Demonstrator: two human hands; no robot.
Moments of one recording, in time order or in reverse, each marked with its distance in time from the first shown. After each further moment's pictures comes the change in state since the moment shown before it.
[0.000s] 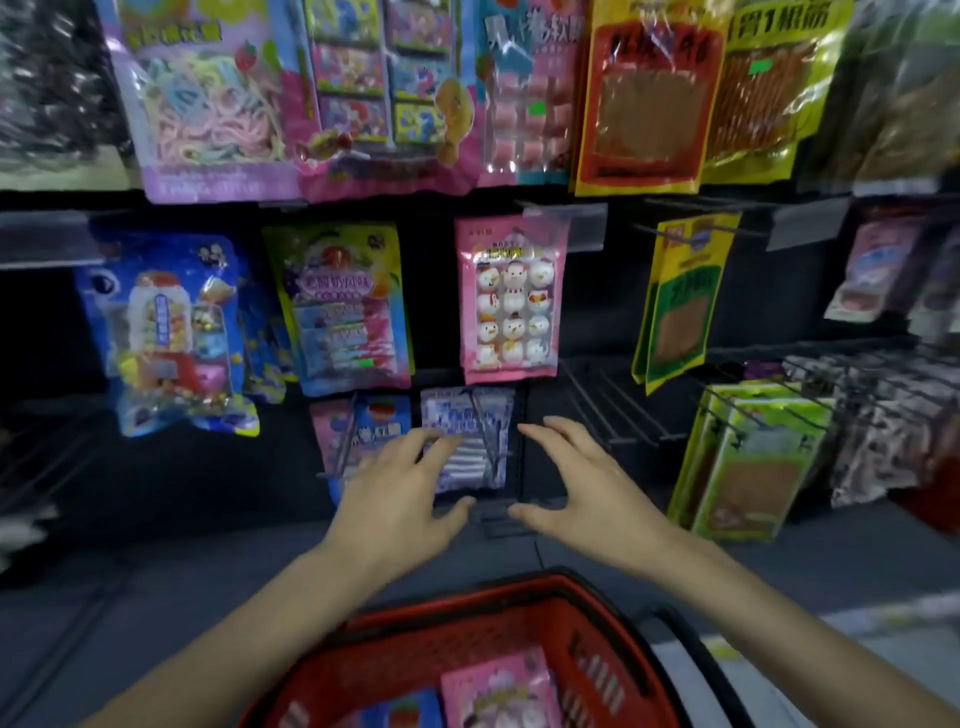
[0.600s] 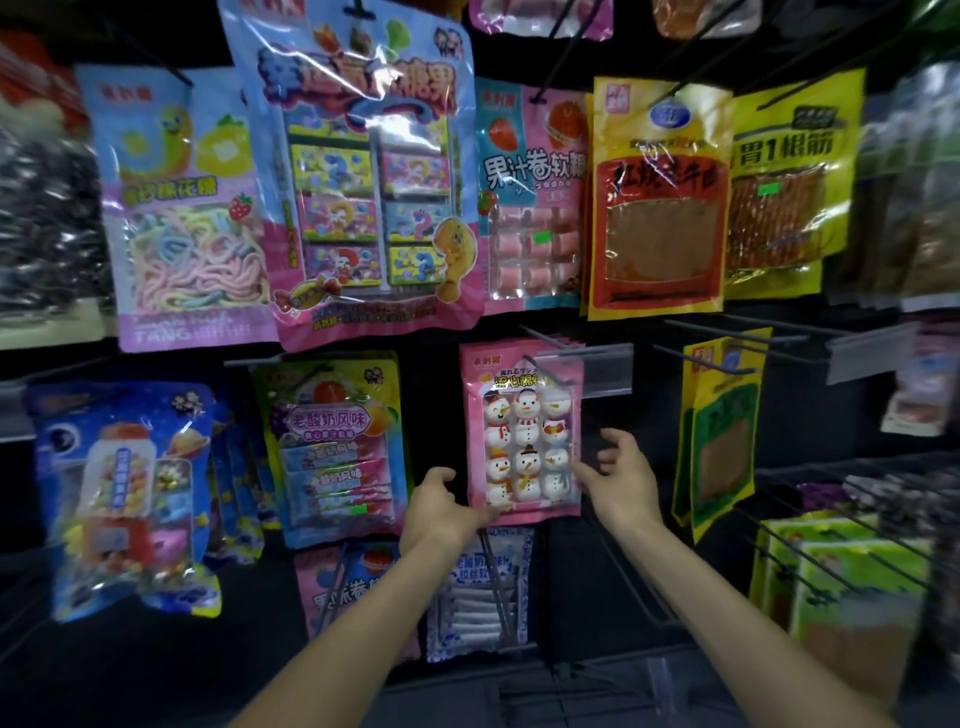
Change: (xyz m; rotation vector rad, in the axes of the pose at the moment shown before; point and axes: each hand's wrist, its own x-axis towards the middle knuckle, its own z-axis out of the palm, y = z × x) left_hand 0.205 -0.022 0.033 -0.778 0.105 -0.614; right_hand 0.211 0.092 -0.025 0.512 0.614 0.389
